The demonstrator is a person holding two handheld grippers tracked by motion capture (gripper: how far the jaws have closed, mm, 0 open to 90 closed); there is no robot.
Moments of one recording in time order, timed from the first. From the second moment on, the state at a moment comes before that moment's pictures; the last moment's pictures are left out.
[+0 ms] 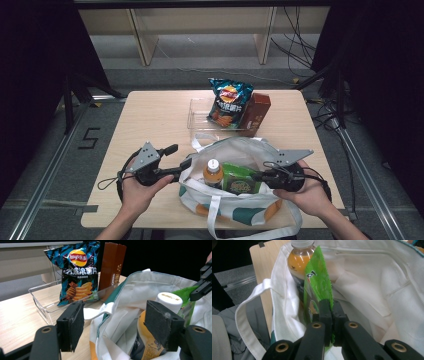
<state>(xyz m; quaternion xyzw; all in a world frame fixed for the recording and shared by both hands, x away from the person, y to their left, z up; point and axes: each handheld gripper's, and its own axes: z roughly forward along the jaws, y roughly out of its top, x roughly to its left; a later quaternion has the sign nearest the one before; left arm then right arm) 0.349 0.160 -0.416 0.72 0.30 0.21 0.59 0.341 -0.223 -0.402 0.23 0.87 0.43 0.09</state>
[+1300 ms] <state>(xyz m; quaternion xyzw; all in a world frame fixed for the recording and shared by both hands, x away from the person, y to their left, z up) 0.349 0.160 -0.415 0.72 0.30 0.21 0.59 0.341 -0.226 -0.366 0.21 0.84 0.47 0.14</state>
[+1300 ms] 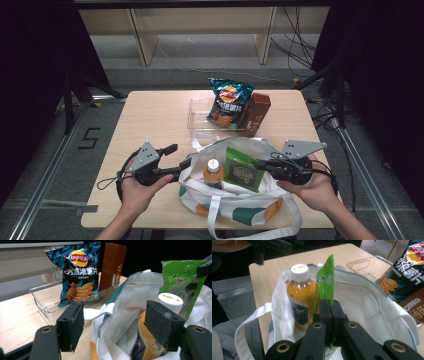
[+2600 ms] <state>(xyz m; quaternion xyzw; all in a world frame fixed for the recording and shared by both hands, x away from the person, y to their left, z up) 0.350 0.160 -0.415 0.72 0.30 0.21 0.59 0.351 -0.231 -0.331 0.19 0.83 0.49 0.18</state>
